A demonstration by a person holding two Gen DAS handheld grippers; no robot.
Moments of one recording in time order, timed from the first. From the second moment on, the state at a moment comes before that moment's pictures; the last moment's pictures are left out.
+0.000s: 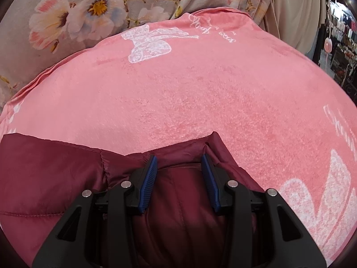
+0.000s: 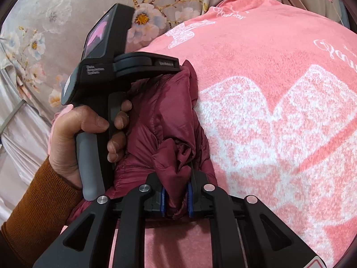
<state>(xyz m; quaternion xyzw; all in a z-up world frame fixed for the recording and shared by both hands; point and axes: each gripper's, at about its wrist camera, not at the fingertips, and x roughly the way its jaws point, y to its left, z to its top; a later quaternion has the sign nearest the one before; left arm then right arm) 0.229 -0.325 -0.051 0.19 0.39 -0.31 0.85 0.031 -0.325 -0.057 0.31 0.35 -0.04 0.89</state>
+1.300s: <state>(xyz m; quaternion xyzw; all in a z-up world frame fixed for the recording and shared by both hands) 0.185 -0.117 -0.010 0.05 0.44 -0.22 0.87 0.125 -0.346 -0.040 0.17 0.38 -0.07 0.90</state>
